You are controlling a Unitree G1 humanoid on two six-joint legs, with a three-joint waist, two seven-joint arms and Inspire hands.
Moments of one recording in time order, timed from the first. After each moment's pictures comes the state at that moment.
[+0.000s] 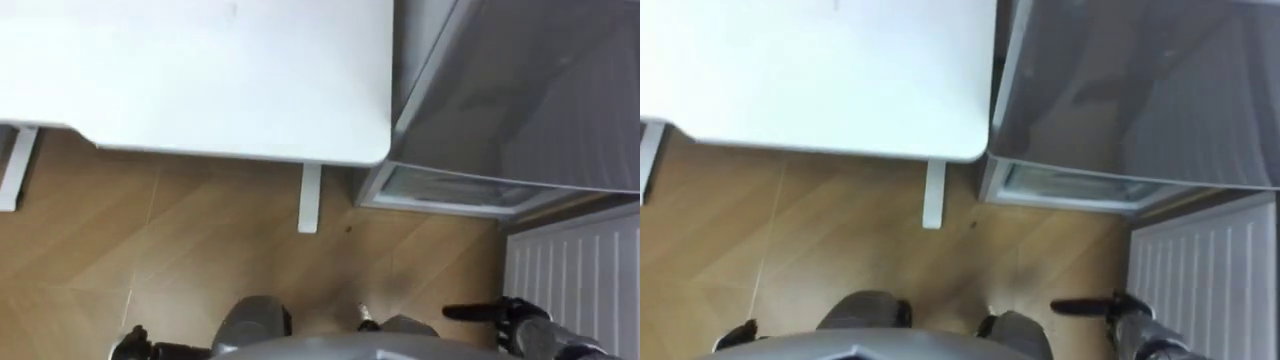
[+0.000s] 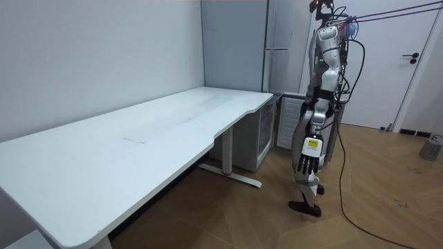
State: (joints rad) left arm 0.20 0.30 -0.10 1.09 -0.13 0.14 0.16; right arm -0.01 -0.35 0.18 1.33 0.38 0.11 -0.03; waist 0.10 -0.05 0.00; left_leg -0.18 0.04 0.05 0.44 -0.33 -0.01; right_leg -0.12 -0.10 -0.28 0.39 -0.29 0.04
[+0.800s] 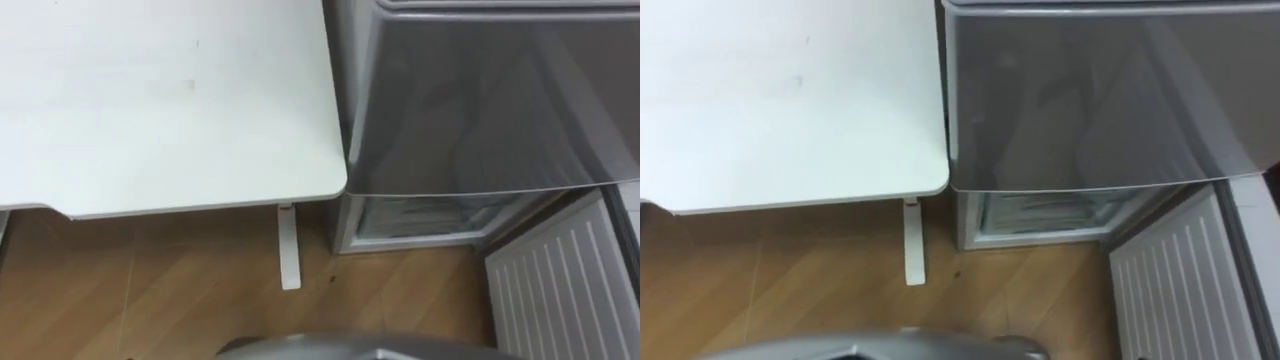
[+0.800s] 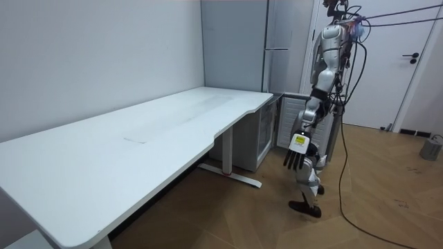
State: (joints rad) left arm 0.23 0.25 0.08 1.08 0.04 0.19 0.15; right arm 0.10 -0.30 -0.08 1.22 0.05 0.17 -0.17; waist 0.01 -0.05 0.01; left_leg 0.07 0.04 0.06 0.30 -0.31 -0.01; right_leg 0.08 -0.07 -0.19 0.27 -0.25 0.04
